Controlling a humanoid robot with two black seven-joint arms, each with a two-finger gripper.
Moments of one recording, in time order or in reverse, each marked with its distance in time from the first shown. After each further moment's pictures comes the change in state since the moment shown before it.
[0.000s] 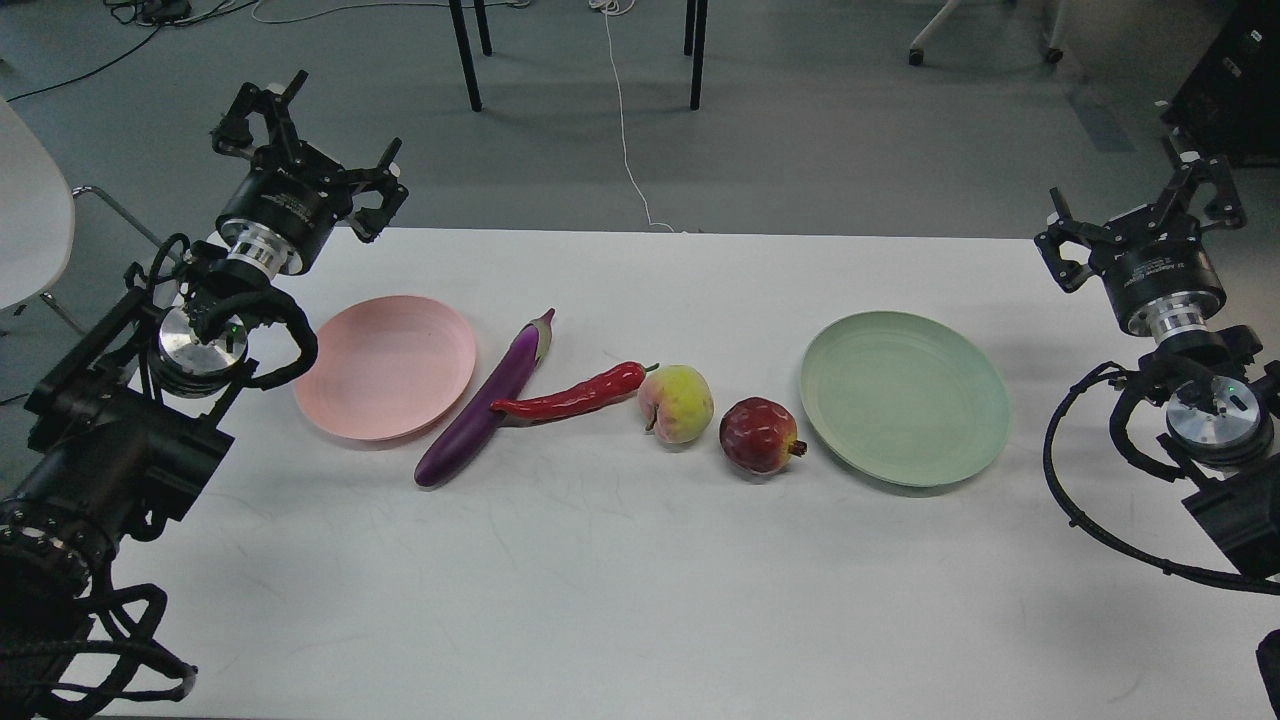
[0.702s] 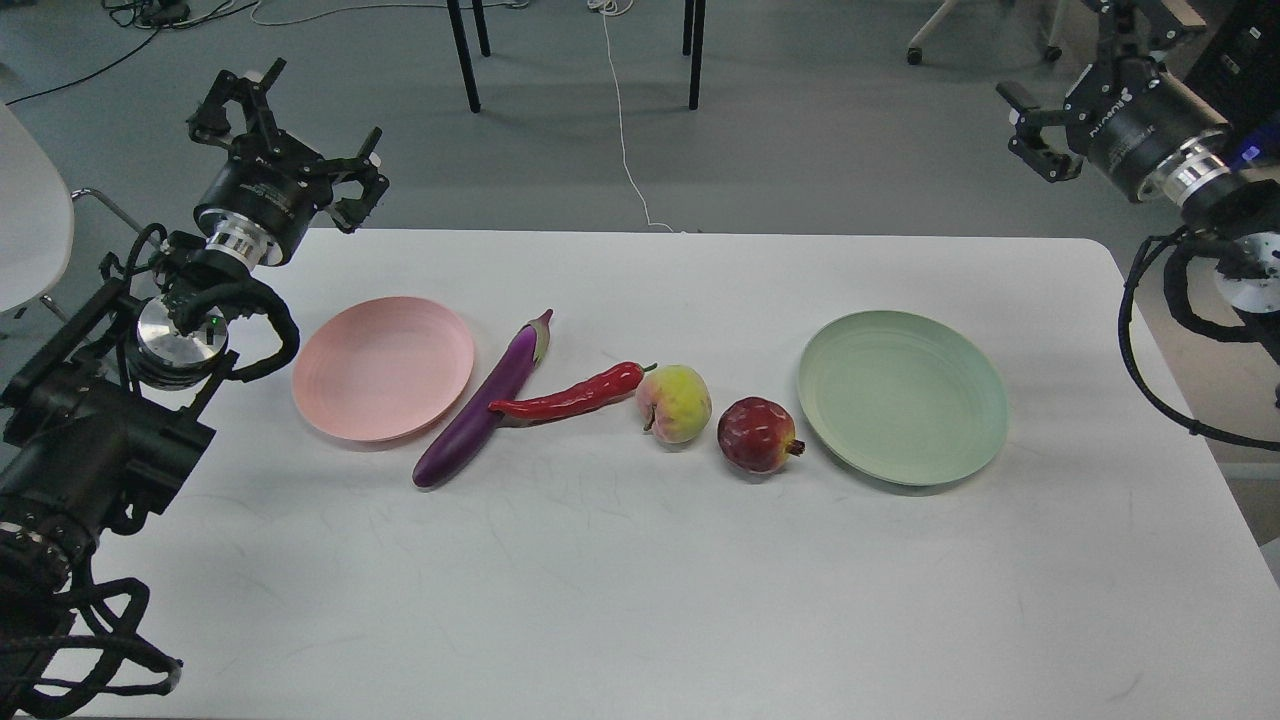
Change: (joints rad) left arm -0.011 0.031 0.010 0.000 0.007 0.003 0.002; right arm 0.504 -0.155 -0.627 0.098 -0.328 0.000 0.000
